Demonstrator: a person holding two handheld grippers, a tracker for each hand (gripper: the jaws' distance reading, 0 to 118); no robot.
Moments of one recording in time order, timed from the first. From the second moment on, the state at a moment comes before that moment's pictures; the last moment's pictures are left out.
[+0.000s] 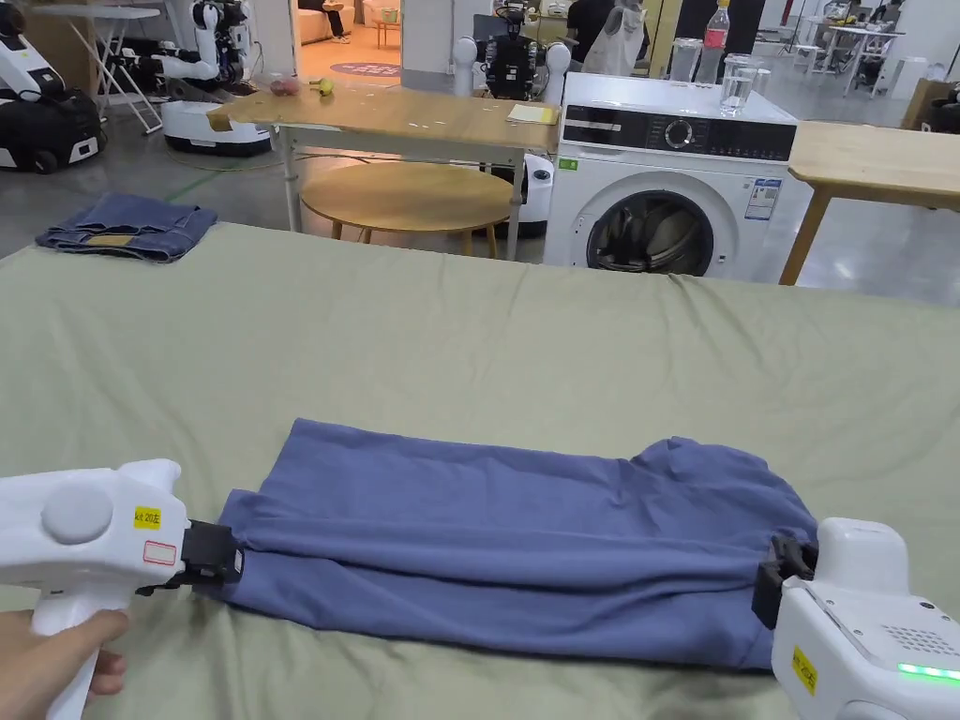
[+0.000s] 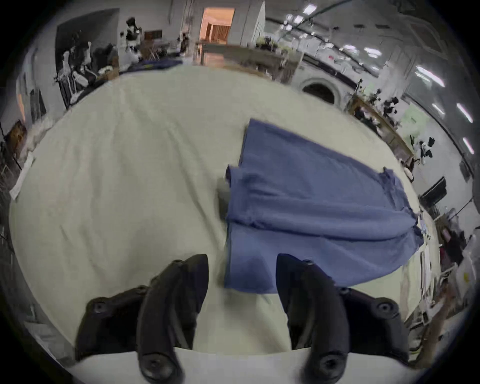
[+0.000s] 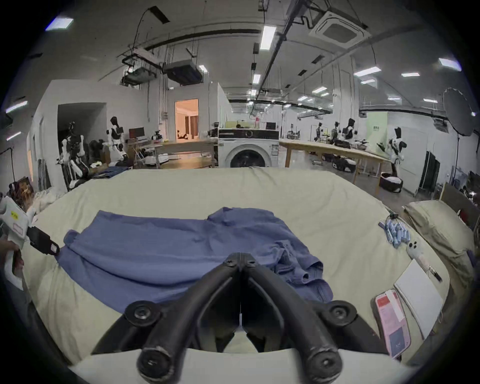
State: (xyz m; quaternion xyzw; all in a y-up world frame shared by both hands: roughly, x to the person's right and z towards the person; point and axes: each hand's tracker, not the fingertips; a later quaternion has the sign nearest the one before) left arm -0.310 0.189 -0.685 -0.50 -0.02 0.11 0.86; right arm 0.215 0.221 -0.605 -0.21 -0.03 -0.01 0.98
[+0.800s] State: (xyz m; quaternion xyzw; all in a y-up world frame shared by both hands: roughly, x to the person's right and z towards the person) left arm -0.288 0.182 -0.664 -0.49 -0.03 0.06 0.87; right arm 0.323 0.168 -0.679 -0.48 -0.01 -0.03 0.88
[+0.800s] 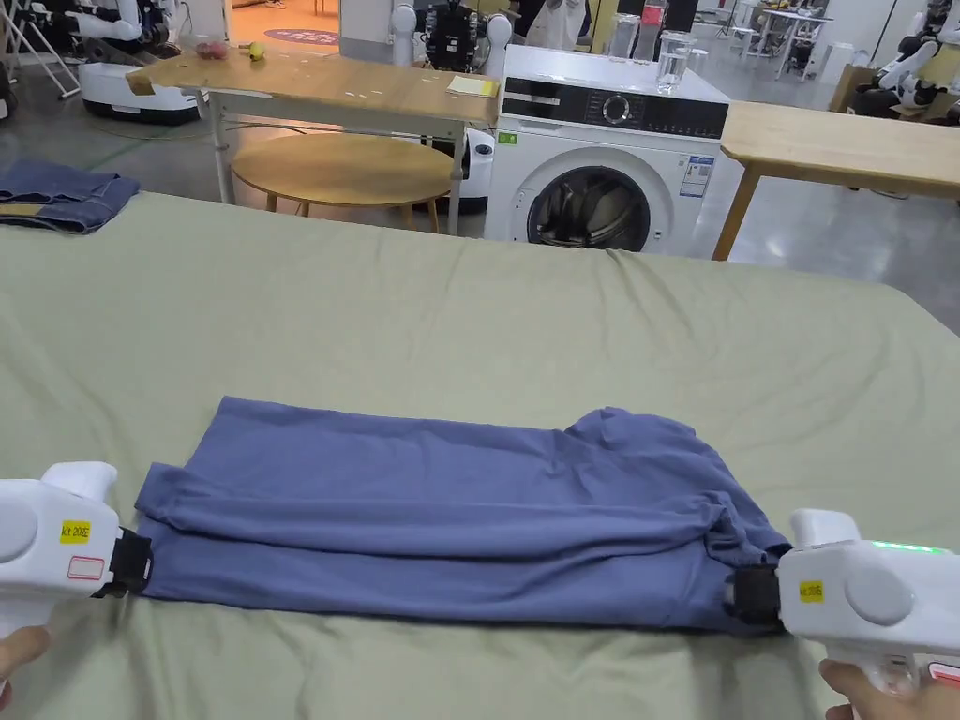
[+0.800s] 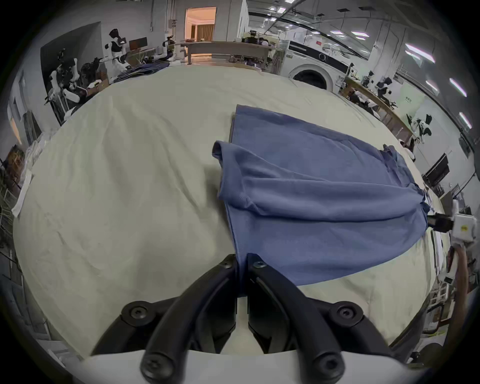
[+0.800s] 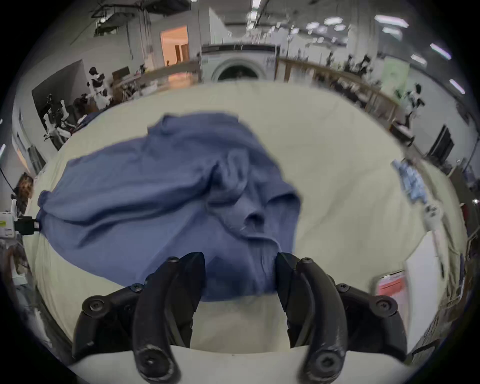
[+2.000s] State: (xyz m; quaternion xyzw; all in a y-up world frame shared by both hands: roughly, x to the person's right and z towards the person) left arm -0.310 0.155 -0.550 -0.48 -0.05 0.07 0.87; right arm 0.297 0.153 -0.517 -0.46 -0.02 0.02 0.89
